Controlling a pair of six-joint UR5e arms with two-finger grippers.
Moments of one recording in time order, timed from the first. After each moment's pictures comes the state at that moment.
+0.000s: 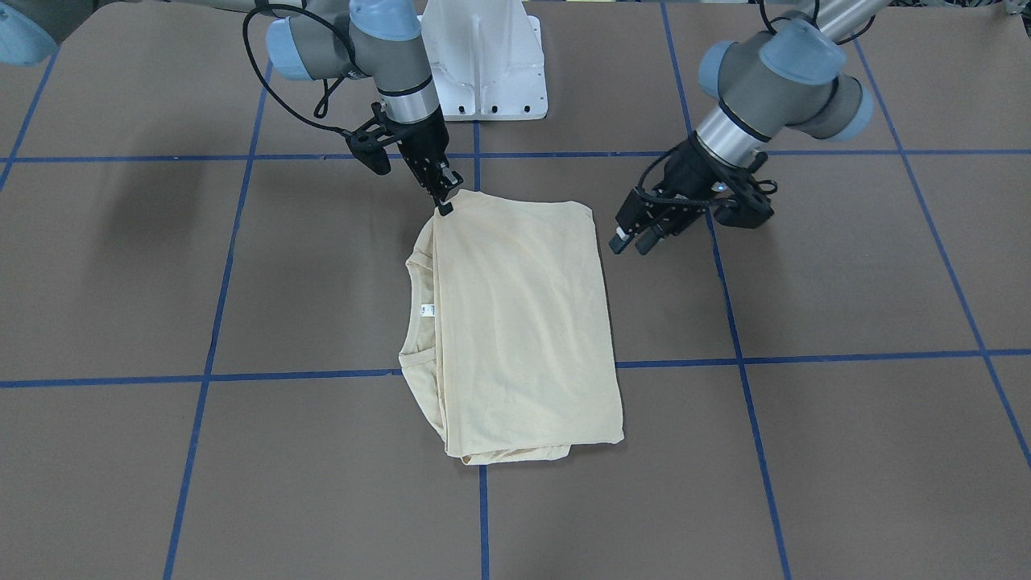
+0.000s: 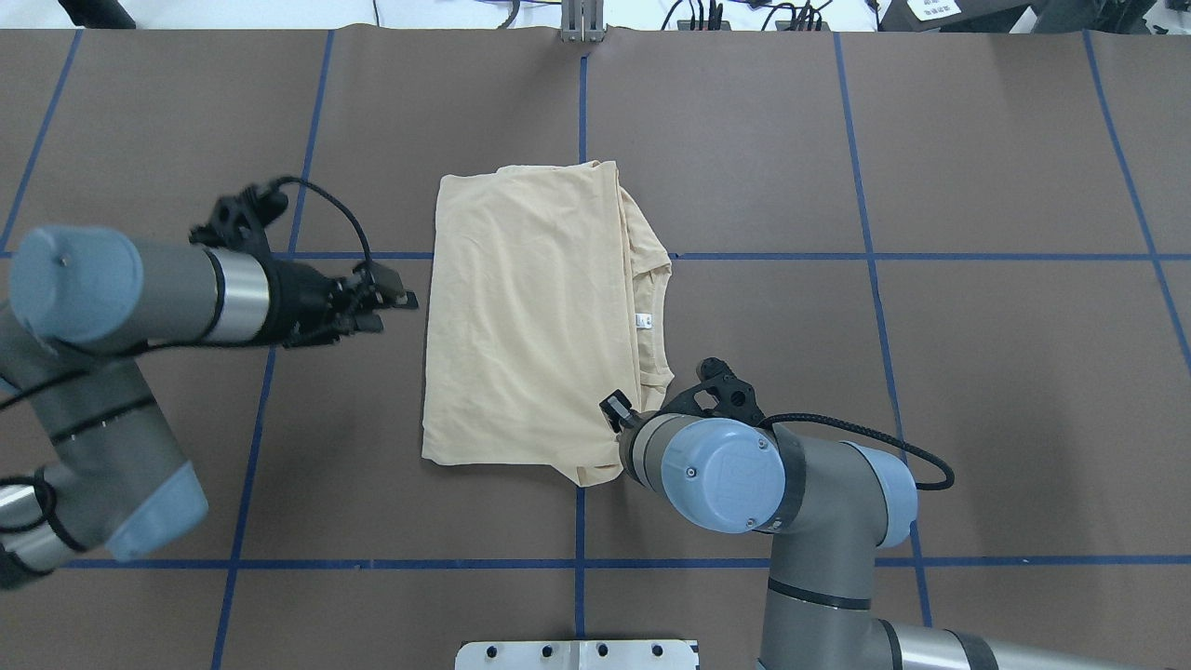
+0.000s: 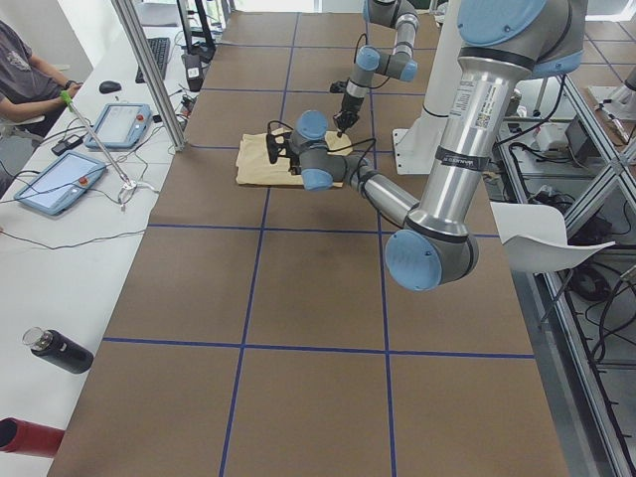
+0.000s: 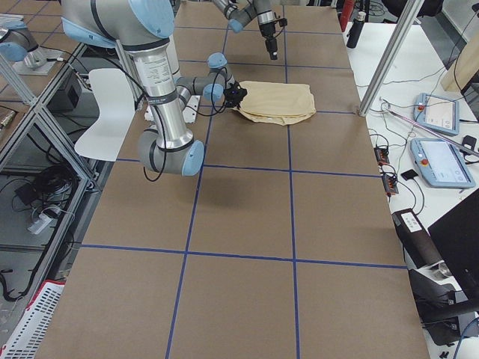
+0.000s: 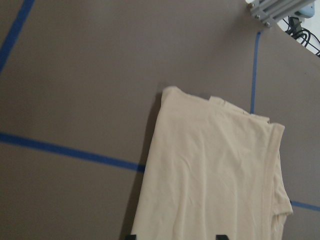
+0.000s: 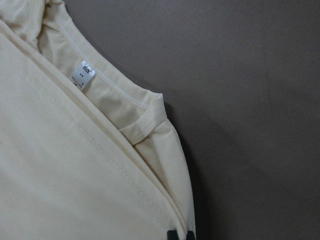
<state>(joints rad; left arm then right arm) -0.59 -1.82 -1.81 -2.39 -1.85 -1.71 0.26 -1.08 1.80 -1.32 1.49 2.30</state>
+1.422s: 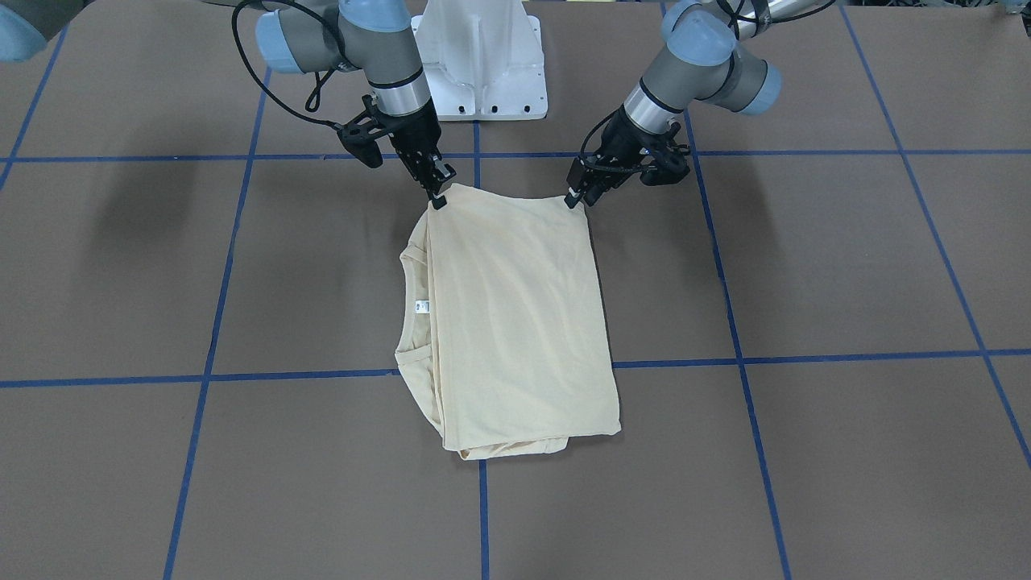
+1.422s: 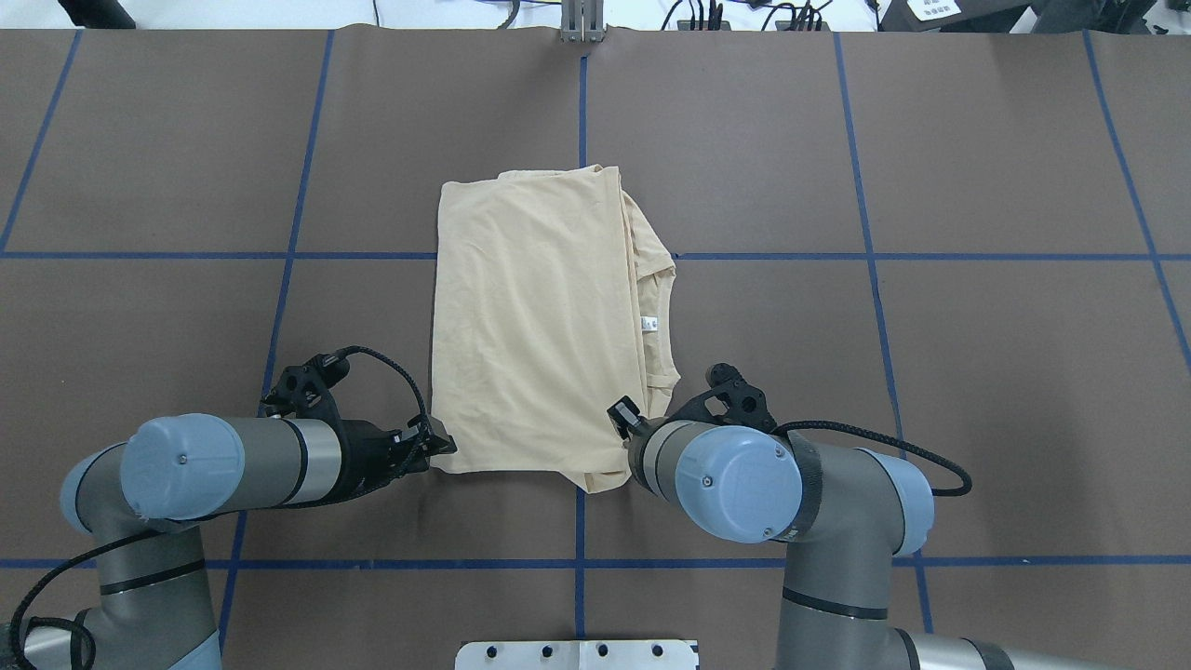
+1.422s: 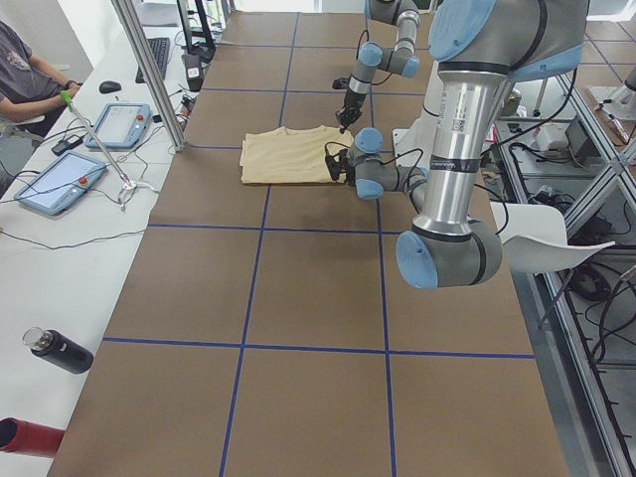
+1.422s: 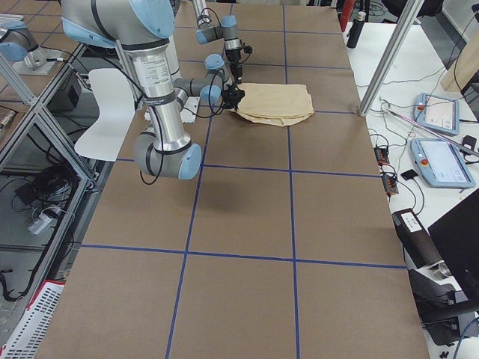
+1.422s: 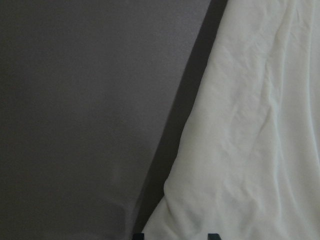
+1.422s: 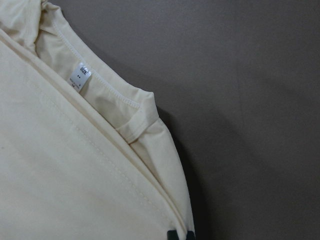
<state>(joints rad) -0.34 -1.77 -1.79 -2.39 -1.68 -1.86 0.25 -1.10 1.83 -1.33 1.49 2.29</state>
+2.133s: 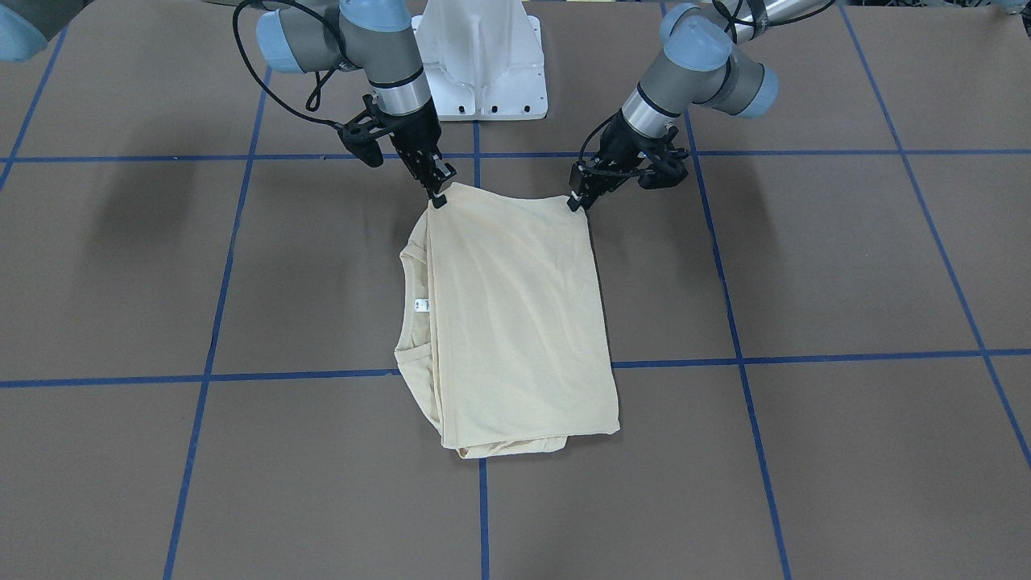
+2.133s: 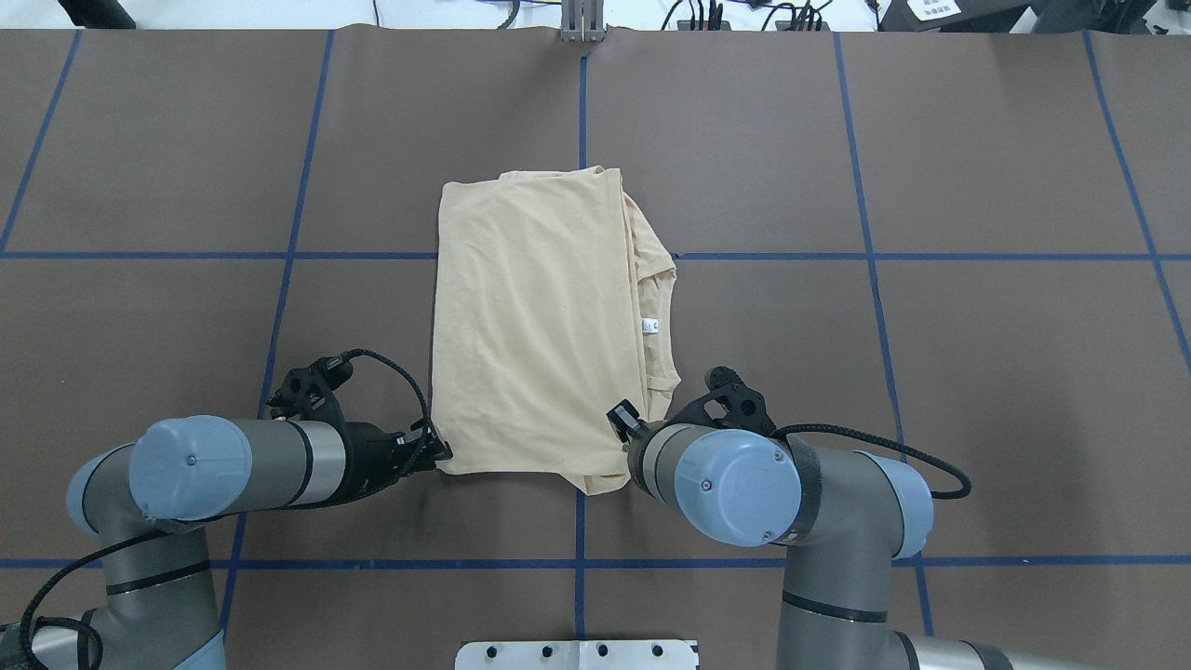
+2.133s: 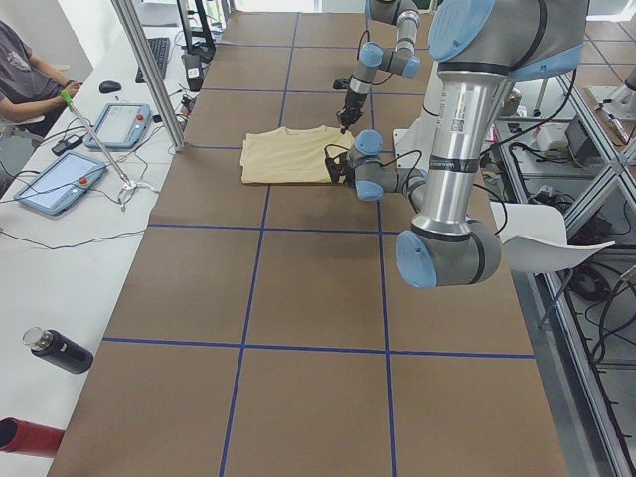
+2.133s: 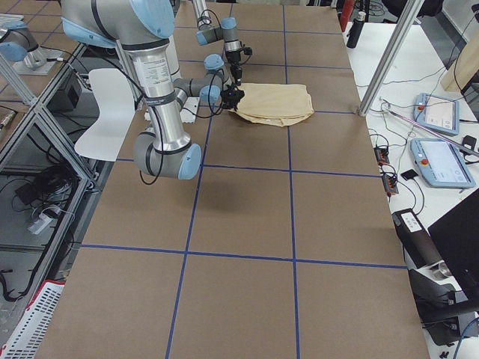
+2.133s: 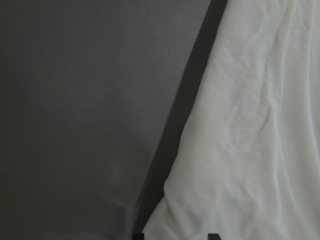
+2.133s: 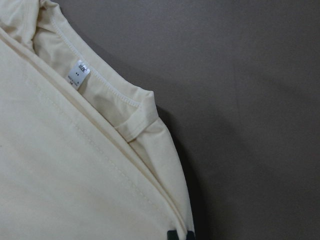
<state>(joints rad) -0.34 -1.78 -1.78 -2.39 -1.68 -1.86 0.25 -1.10 1.83 -1.33 1.49 2.29</state>
